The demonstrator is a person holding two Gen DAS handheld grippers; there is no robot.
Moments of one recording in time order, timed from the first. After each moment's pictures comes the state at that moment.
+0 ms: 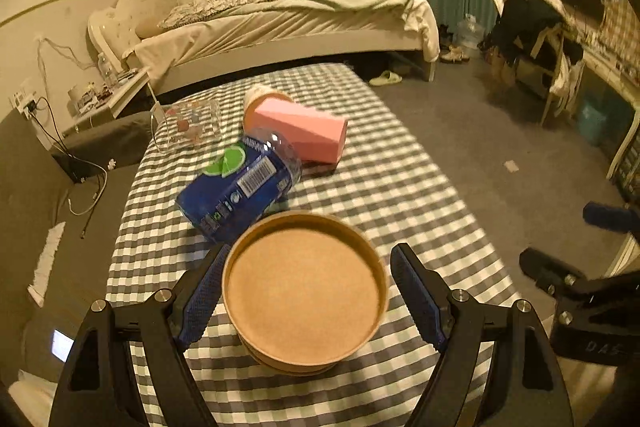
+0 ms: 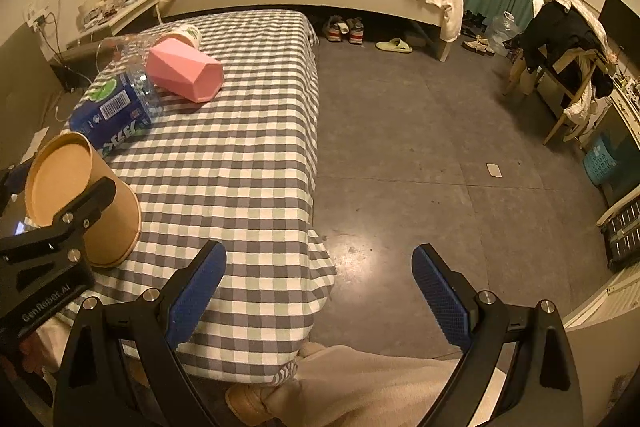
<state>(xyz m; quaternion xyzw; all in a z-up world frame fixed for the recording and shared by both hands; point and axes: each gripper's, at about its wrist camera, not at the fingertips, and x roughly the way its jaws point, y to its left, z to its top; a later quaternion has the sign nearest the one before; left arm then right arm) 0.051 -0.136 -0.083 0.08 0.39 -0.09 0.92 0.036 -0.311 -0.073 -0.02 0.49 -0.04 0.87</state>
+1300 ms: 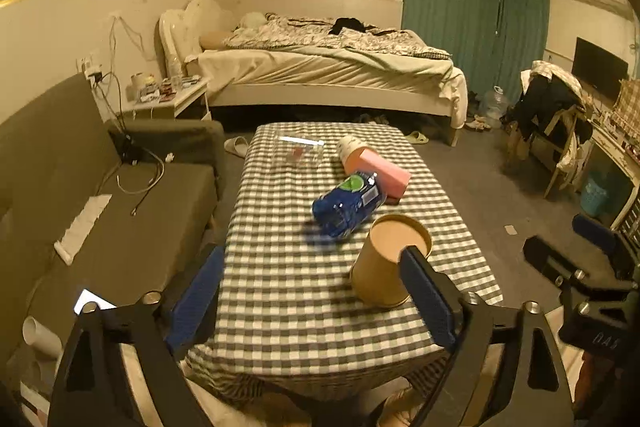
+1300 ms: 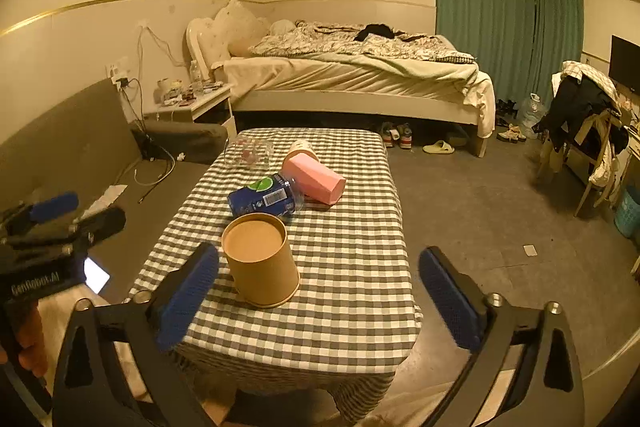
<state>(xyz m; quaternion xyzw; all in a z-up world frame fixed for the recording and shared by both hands) -0.052 -0.005 -0.008 -0.01 0.32 -0.03 0.95 -0.062 -0.211 0.027 0.00 0.31 0.05 0.95</state>
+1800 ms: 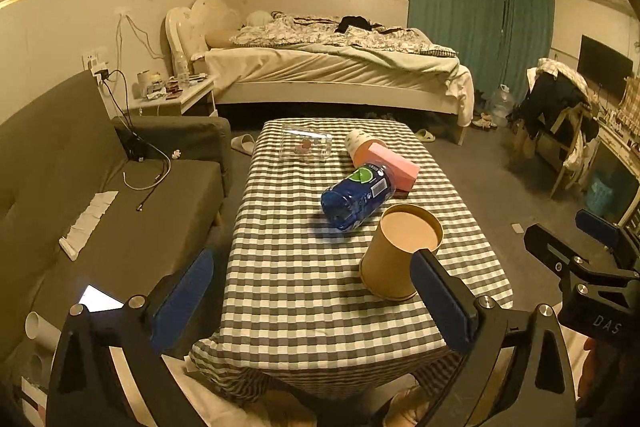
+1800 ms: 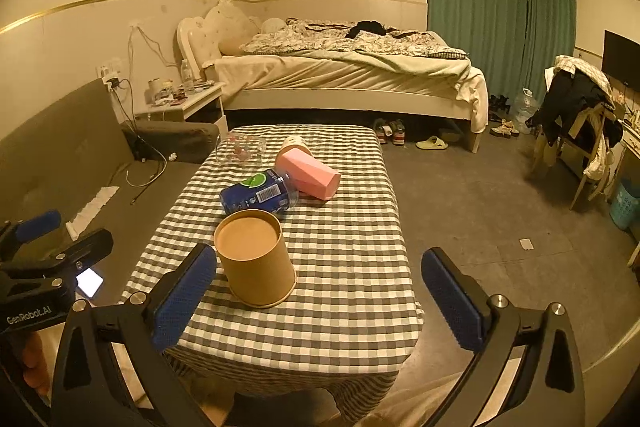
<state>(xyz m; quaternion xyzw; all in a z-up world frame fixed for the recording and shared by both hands) -0.057 -0.003 -0.017 -0.01 0.32 -0.03 0.95 -0.057 -0.210 0.014 0.00 0.31 0.03 0.95</state>
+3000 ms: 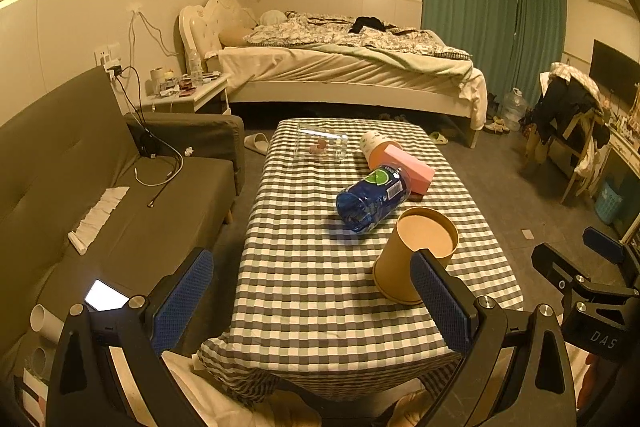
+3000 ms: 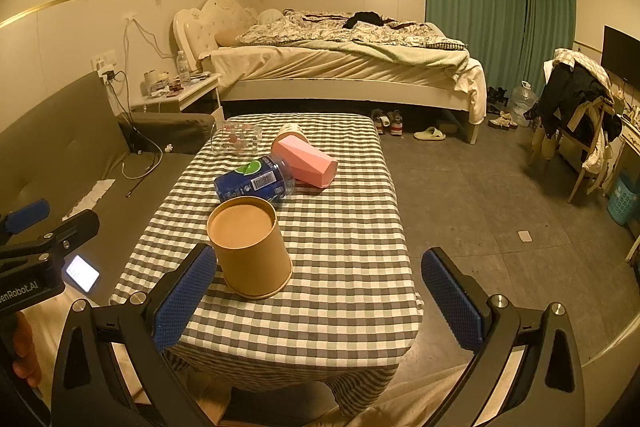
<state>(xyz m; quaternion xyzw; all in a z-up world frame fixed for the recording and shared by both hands) -0.052 0.010 -0.019 -0.02 0.32 0.00 0.95 -0.054 -0.213 0.005 0.00 0.33 0.03 0.94</state>
